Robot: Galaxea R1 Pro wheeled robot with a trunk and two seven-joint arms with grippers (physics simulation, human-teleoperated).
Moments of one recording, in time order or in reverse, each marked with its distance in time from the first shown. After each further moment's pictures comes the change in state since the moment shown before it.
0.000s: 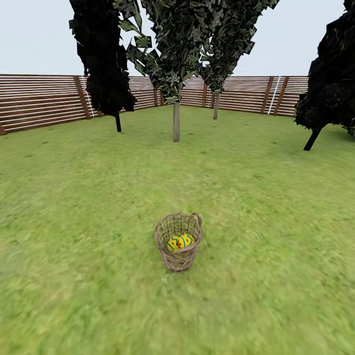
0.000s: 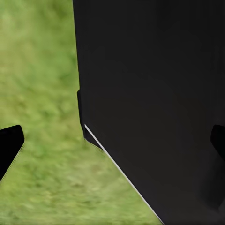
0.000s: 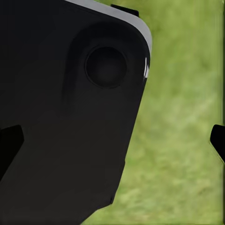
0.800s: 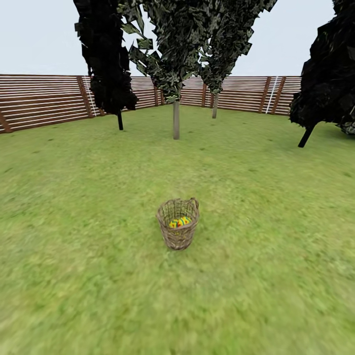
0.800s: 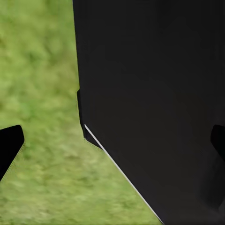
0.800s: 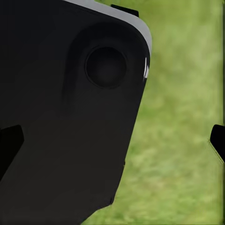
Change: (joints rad) left arm 0.000 0.000 0.000 0.000 0.000 0.000 0.000; right arm 0.000 0.000 0.000 0.000 -0.001 0.000 0.000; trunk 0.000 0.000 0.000
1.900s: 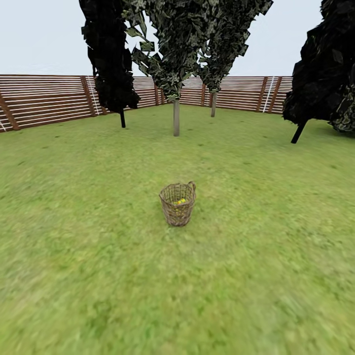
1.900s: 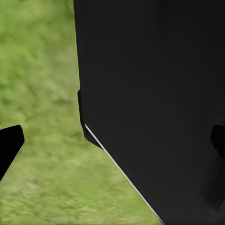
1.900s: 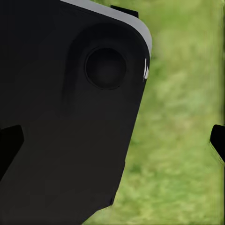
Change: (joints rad) left arm 0.000 0.001 0.000 0.000 0.000 0.000 0.000; right arm 0.000 0.000 -0.001 -0.001 0.000 -0.001 0.000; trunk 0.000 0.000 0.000
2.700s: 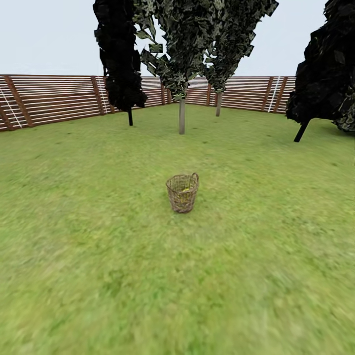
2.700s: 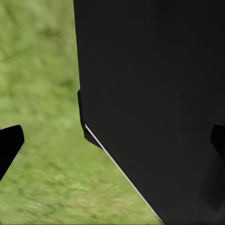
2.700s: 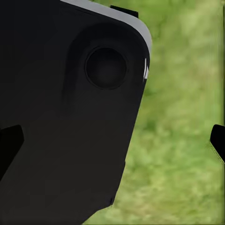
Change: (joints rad) left arm 0.000 0.000 0.000 0.000 0.000 0.000 0.000; right arm 0.000 0.000 -0.001 0.000 0.000 0.000 0.000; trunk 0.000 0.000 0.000
